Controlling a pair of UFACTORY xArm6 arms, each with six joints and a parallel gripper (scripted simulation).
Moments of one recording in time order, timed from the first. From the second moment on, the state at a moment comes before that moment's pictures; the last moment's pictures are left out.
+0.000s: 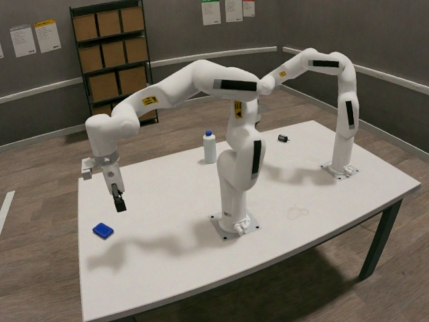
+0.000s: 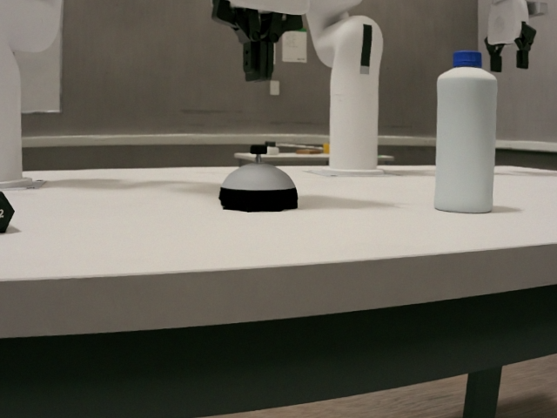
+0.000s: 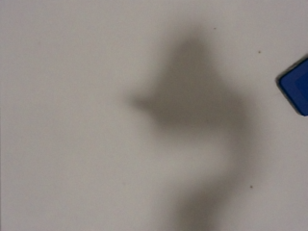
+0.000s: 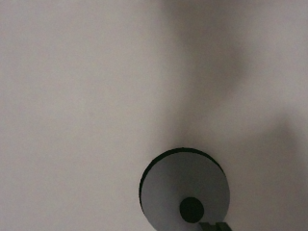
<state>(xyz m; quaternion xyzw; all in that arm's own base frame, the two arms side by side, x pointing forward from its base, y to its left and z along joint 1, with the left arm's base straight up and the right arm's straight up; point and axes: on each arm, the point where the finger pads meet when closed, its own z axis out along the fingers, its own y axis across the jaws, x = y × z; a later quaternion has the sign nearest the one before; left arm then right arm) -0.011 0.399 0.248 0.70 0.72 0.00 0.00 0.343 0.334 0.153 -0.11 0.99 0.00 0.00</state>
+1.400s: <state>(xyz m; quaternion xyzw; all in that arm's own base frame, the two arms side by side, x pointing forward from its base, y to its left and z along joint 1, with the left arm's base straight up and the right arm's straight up) -0.011 0.399 0.248 0.70 0.72 0.00 0.00 0.344 0.335 0.101 -0.11 0.99 0.00 0.00</state>
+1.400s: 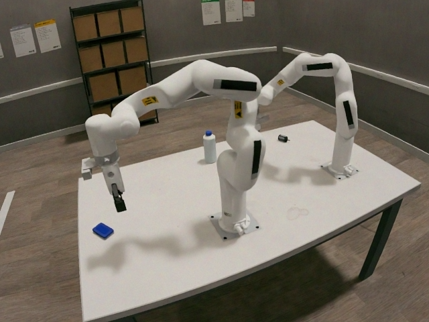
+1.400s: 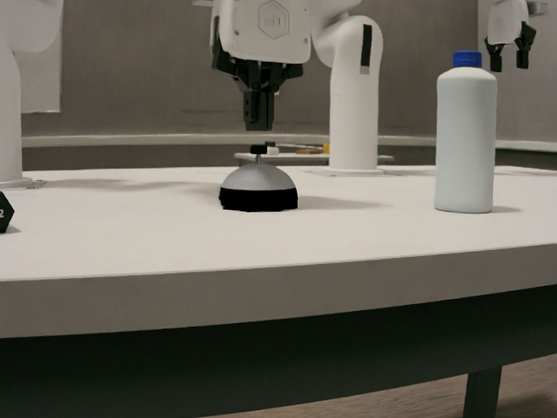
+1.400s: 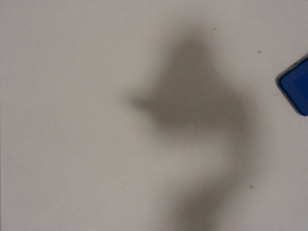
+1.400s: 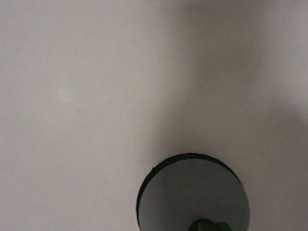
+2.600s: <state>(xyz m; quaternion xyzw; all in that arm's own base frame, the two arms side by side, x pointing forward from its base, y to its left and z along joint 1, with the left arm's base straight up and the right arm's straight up) -0.011 0.399 0.248 0.70 0.72 0.00 0.00 0.344 0.335 0.088 -0.11 0.99 0.00 0.00</state>
